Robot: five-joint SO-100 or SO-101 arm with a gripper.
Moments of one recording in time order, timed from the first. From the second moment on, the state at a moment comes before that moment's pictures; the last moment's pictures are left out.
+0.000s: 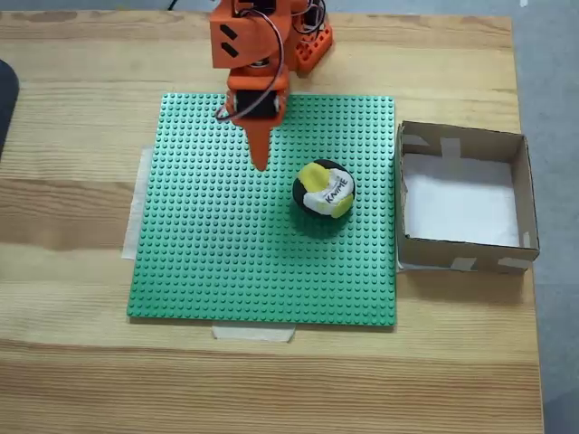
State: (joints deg) arm -5.1 139.8 134.4 50.3 -2.8
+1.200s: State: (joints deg) arm -16.6 110.2 102.7 76.4 3.6
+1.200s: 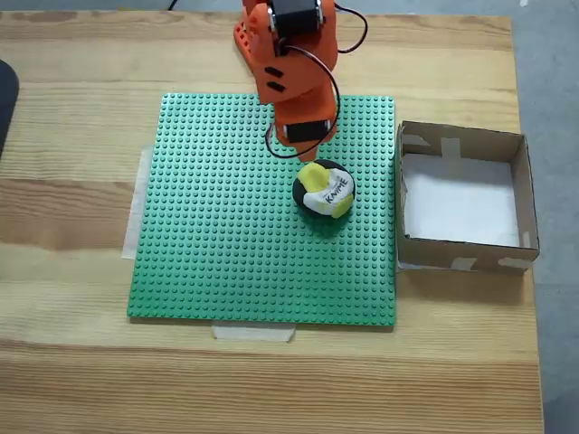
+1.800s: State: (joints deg) arm -20.3 109.8 109.7 76.1 6.2
